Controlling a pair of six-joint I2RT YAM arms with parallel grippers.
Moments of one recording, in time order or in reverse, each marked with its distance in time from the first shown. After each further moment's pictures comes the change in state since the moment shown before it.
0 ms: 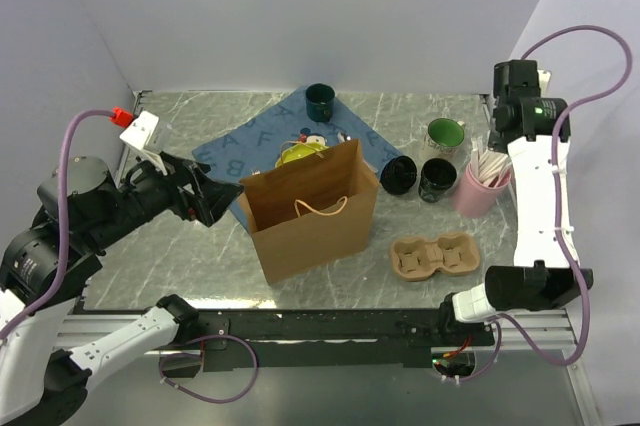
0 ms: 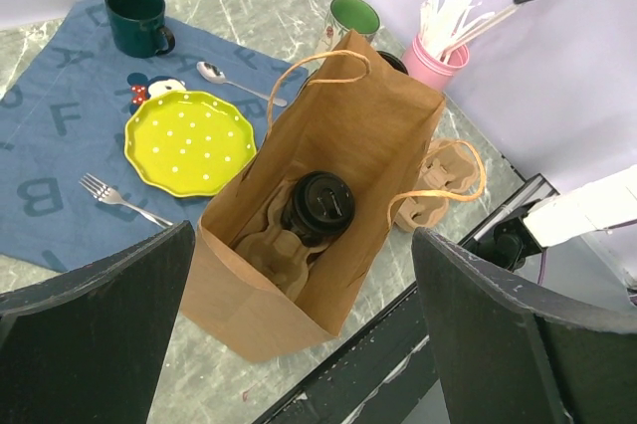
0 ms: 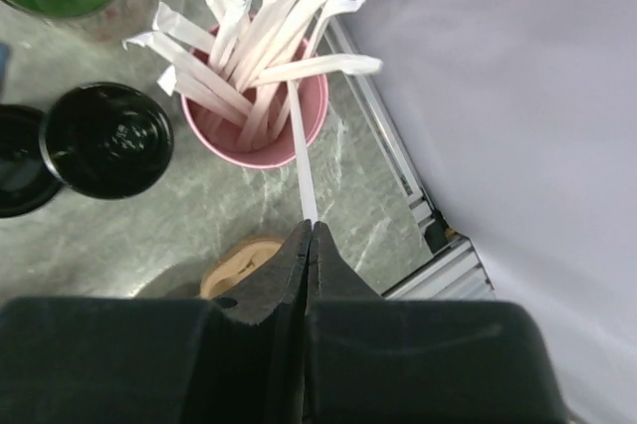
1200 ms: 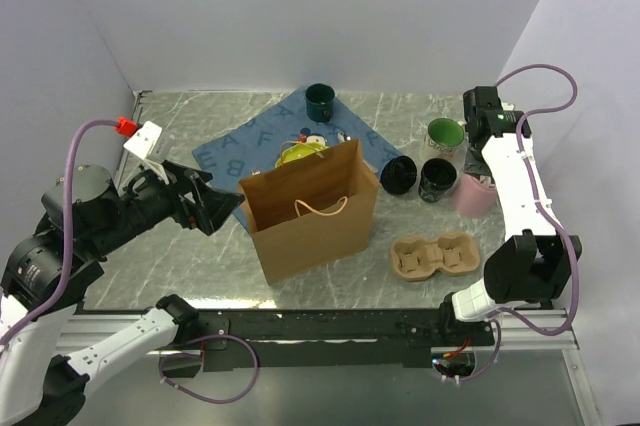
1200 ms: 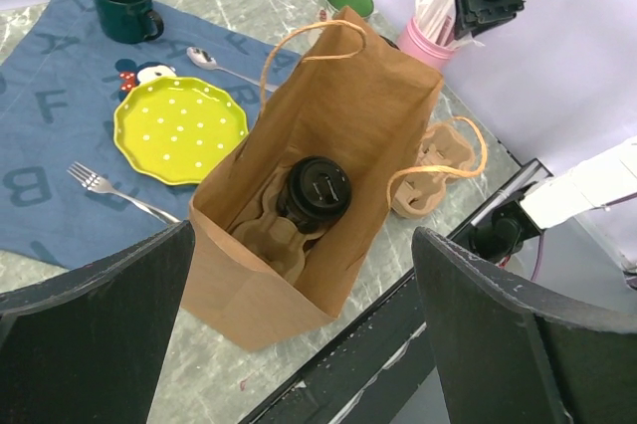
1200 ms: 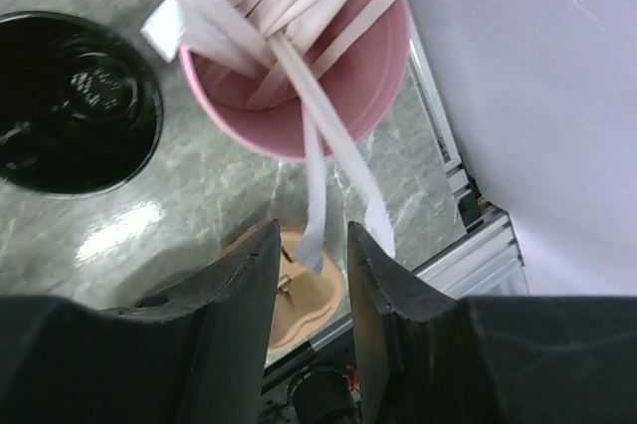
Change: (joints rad) left arm 0.000 -0.050 -0.068 0.010 0.028 0.000; right arm 0.023 0.034 -0.318 0.134 -0.023 0.063
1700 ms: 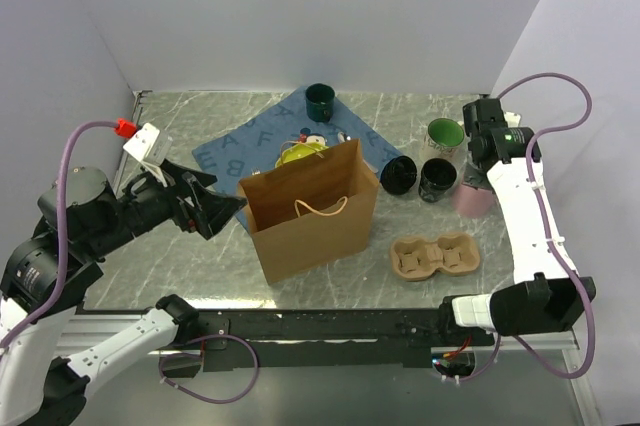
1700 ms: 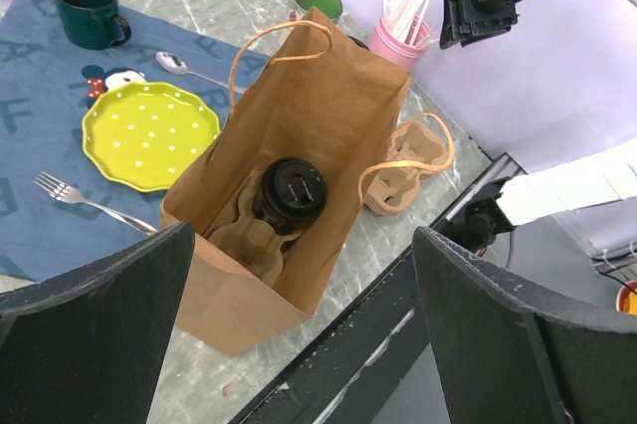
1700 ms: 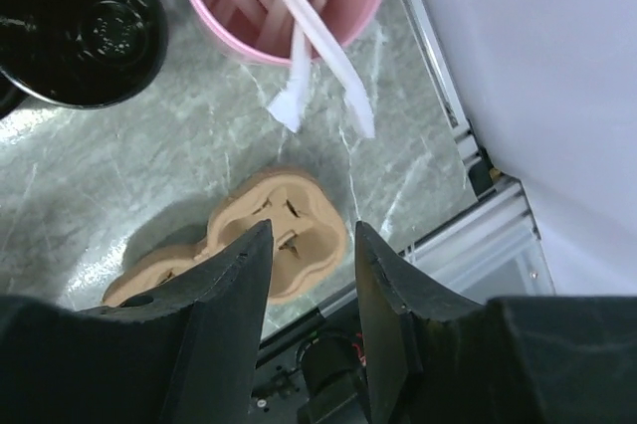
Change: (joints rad) left arm 0.015 -0.011 -0.009 0.023 0.075 -0.021; right arm 0.064 -0.176 -0.049 -0.098 0.007 0.094
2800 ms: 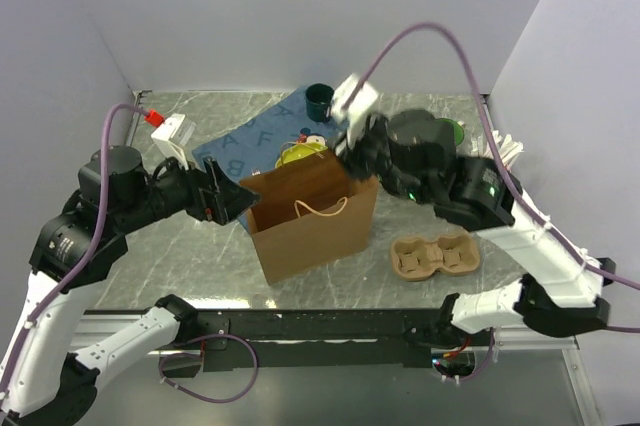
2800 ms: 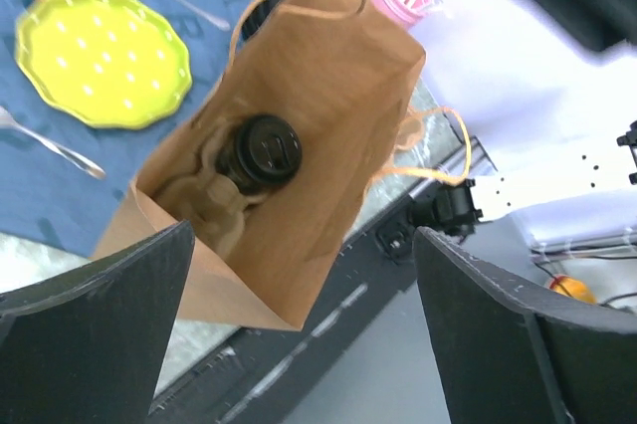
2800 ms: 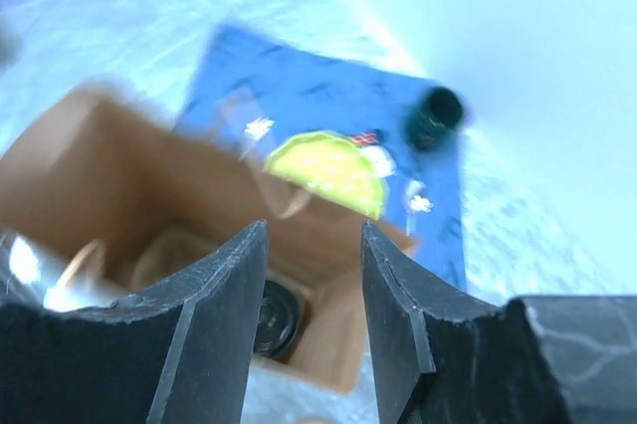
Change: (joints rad) left arm 0.083 0.082 -0.040 -0.039 0.111 -0.152; right arm 1.032 -0.039 0.346 0.470 -0.184 -0.547
